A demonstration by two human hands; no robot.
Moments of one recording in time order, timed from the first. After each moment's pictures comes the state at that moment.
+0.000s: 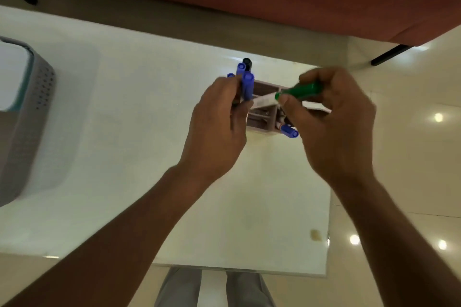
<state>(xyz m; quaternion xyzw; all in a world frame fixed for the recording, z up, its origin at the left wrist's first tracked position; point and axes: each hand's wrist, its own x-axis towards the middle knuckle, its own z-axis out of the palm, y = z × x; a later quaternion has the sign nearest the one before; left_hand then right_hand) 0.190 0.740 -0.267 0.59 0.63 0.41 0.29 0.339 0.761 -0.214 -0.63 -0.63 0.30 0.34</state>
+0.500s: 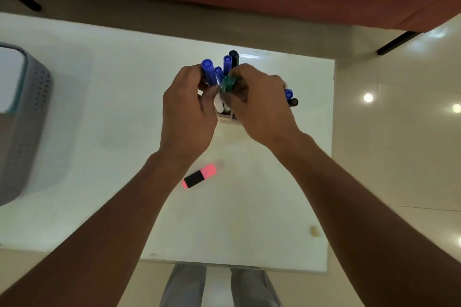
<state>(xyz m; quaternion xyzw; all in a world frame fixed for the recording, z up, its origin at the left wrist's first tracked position) 0.181 0.754 -0.288 0.55 0.71 0.37 0.22 0.304 0.799 -0.278 -0.59 -0.73 0.32 0.13</state>
